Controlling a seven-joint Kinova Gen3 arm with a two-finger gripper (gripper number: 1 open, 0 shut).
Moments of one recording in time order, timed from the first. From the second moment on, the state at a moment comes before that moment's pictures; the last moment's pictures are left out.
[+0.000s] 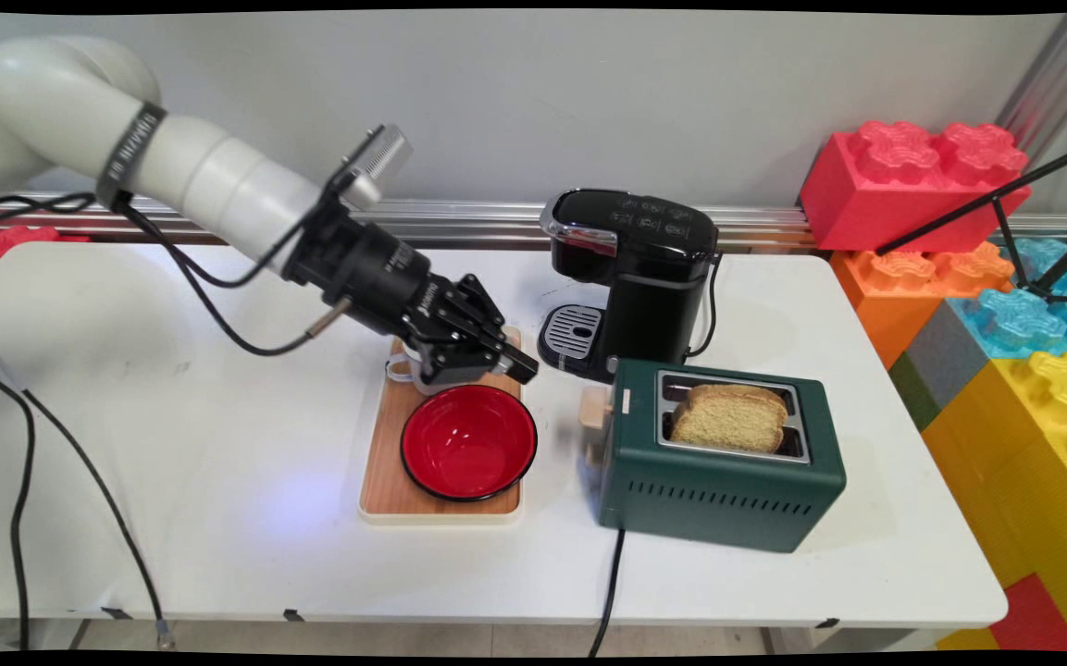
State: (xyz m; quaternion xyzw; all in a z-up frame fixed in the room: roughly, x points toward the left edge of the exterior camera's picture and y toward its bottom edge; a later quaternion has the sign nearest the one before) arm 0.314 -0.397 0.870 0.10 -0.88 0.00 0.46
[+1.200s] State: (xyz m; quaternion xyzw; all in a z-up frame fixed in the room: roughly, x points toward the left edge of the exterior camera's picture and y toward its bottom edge) arm 0.266 -0.421 0.809 0.12 -0.88 0.01 0.47
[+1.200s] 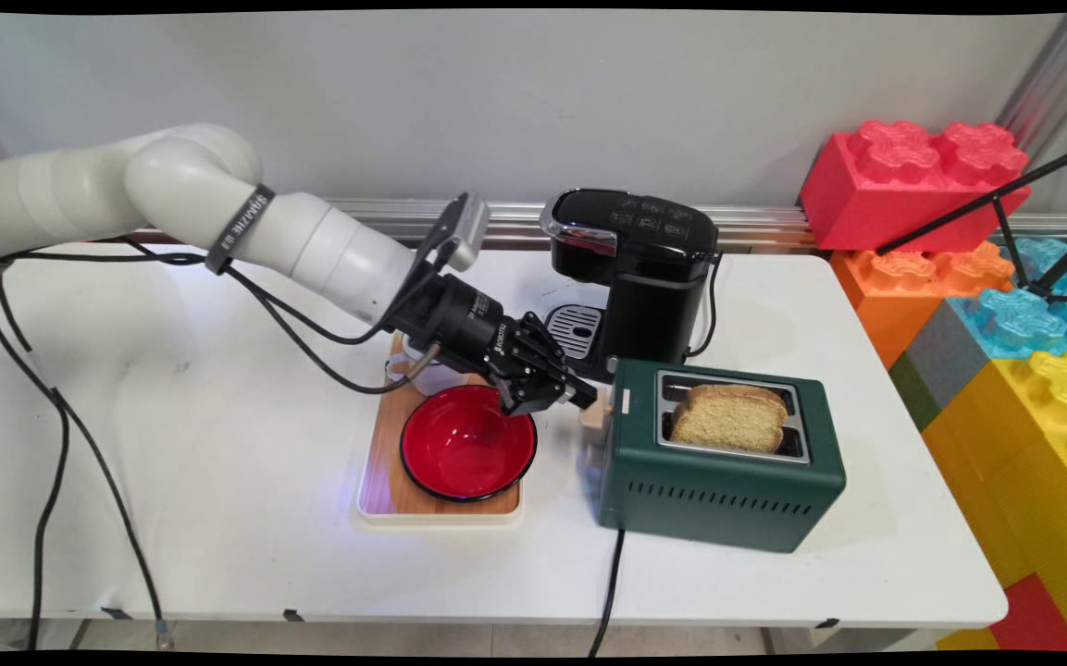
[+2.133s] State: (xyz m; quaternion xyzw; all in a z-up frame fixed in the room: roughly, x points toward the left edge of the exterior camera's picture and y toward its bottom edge) arm 0.249 -0.429 0.786 0.13 -0.88 0.01 0.45
